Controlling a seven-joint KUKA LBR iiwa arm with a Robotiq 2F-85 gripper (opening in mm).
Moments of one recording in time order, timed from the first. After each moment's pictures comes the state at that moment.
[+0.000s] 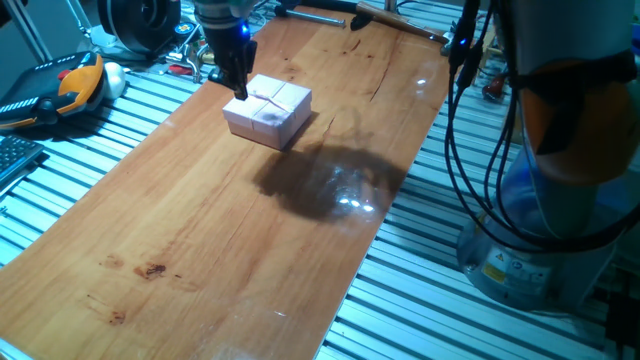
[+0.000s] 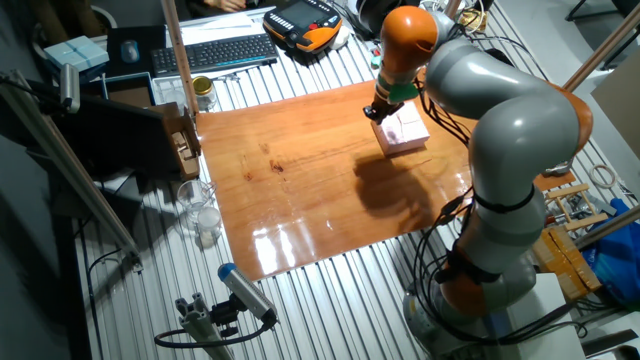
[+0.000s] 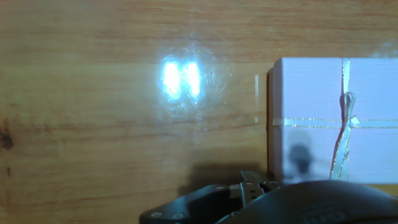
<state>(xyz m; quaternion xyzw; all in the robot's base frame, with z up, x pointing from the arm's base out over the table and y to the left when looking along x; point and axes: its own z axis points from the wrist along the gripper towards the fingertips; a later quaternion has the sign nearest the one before) 0.556 0.007 0.211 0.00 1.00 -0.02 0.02</state>
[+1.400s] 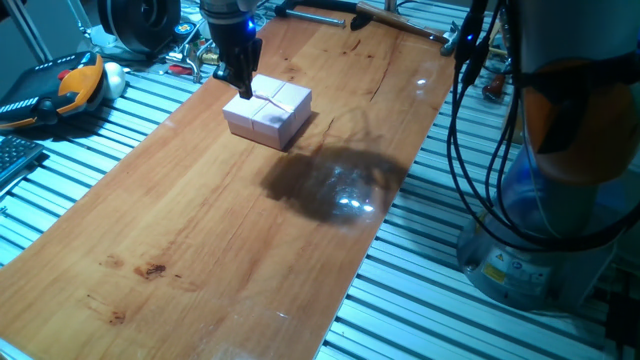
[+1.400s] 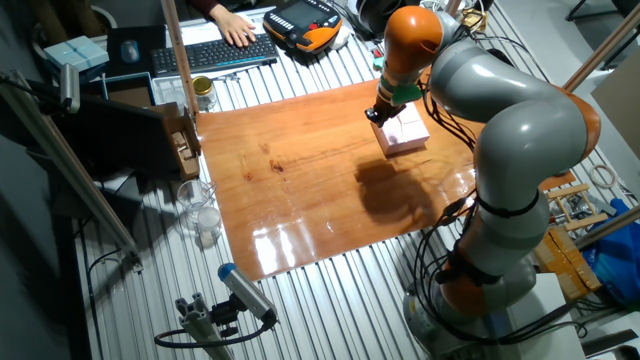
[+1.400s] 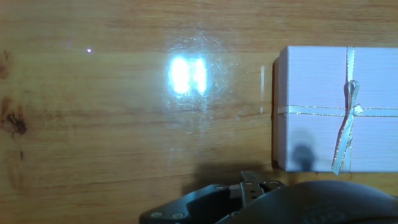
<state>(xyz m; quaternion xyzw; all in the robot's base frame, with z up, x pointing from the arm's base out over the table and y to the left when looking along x) 0.544 0.012 0.219 -0.01 1.00 -0.01 0.02</state>
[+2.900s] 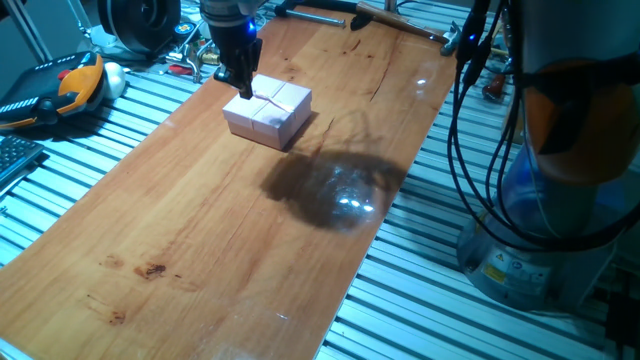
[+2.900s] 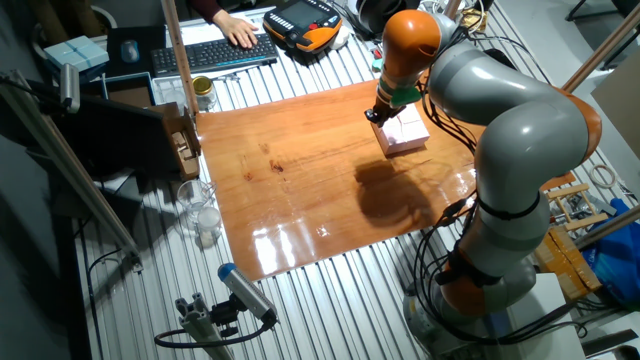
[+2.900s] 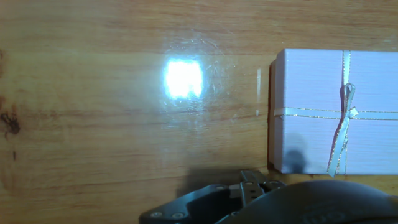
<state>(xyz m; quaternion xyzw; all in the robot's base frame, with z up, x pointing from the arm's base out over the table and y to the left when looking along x) 0.545 0.011 0.218 -0.01 1.00 -0.02 0.02</state>
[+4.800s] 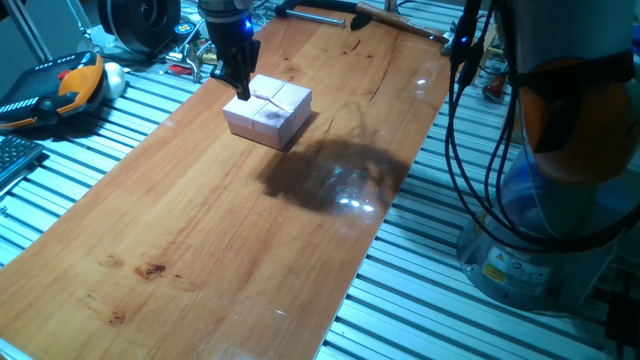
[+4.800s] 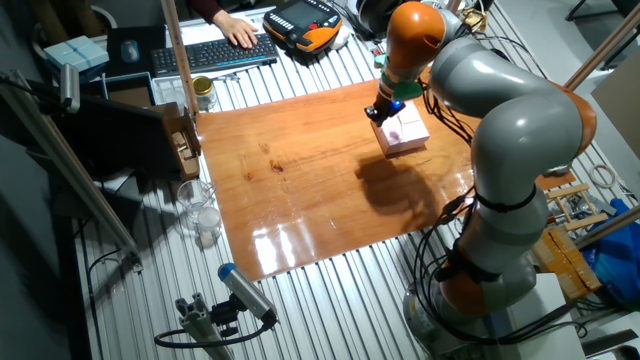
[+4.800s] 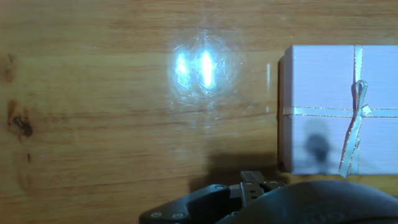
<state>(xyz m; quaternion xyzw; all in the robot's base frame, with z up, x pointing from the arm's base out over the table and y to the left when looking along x) 0.551 0.011 0.214 0.00 1.00 0.01 0.00</state>
